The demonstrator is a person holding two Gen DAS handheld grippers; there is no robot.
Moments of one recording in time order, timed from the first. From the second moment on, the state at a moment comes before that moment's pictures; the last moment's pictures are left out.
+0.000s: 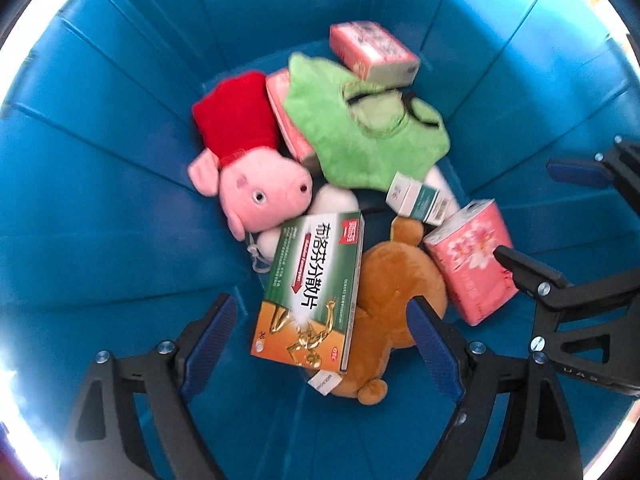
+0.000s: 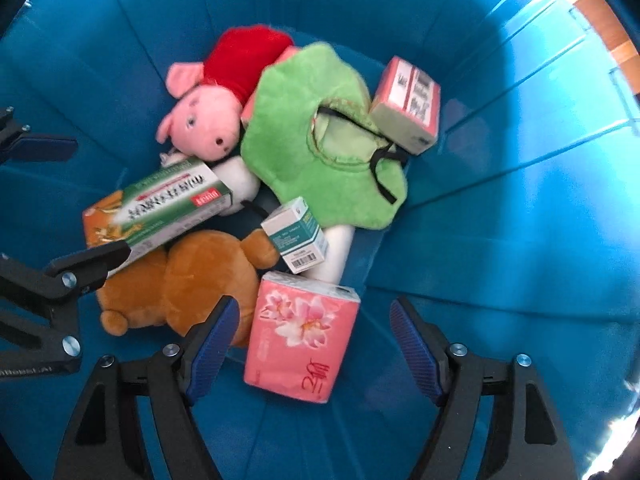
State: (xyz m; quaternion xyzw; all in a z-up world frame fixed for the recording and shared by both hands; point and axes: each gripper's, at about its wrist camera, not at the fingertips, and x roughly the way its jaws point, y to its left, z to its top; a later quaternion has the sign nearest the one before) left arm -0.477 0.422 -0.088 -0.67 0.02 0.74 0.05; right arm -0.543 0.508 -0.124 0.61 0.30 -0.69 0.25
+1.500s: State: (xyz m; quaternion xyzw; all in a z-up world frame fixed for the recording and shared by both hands) left arm -0.192 0.066 0.026 -0.49 -0.05 0.87 -0.09; right arm -0.270 0.213 0.019 0.39 0.32 -0.79 0.35
